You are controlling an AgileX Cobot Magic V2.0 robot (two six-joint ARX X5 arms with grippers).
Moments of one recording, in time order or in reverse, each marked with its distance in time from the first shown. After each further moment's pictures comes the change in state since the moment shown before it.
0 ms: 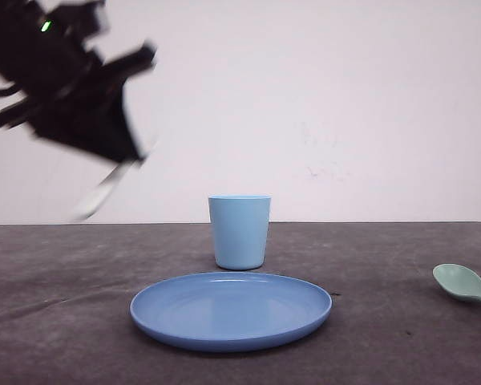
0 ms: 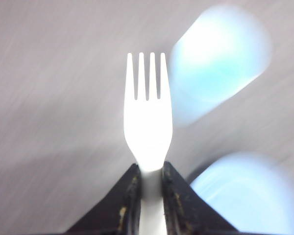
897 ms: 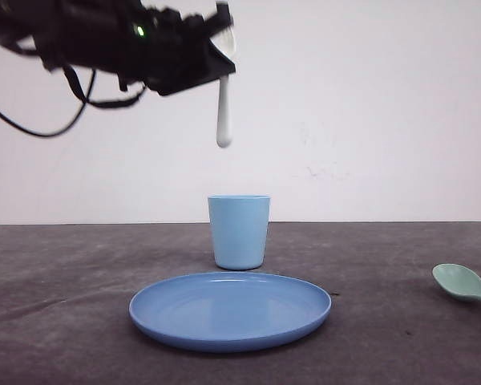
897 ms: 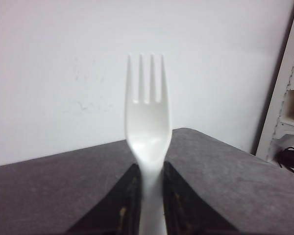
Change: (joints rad) left arm -0.034 0.380 0.000 1.116 0.081 0.139; right arm 0.000 0.000 0.000 -0.009 0.000 0.002
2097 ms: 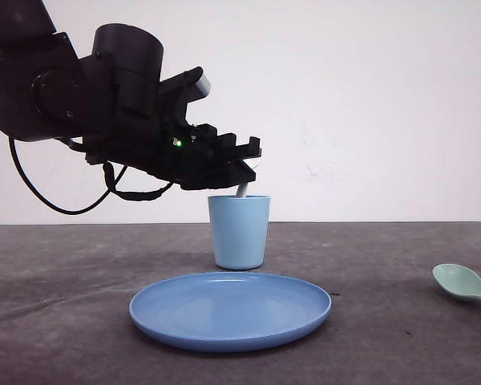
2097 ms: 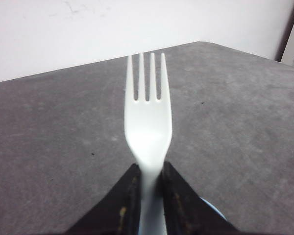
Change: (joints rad) left arm -0.004 0.264 0.092 -0.108 0.002 0.103; right arm 0.000 0.000 0.000 -0.018 0.003 0.007
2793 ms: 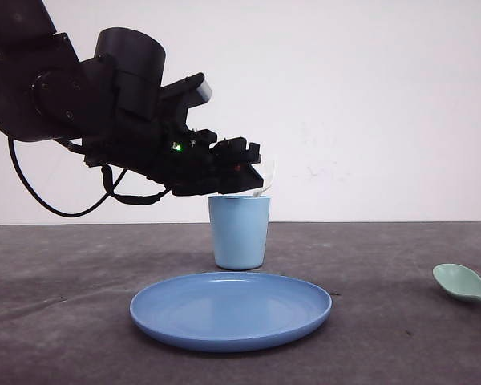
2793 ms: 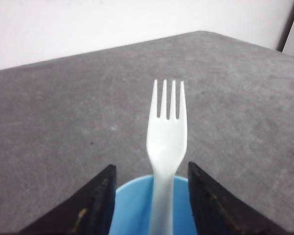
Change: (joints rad) left arm 0.000 0.001 0.000 -0.021 0.000 0.000; right arm 0.000 0.000 0.000 0.000 0.000 0.000
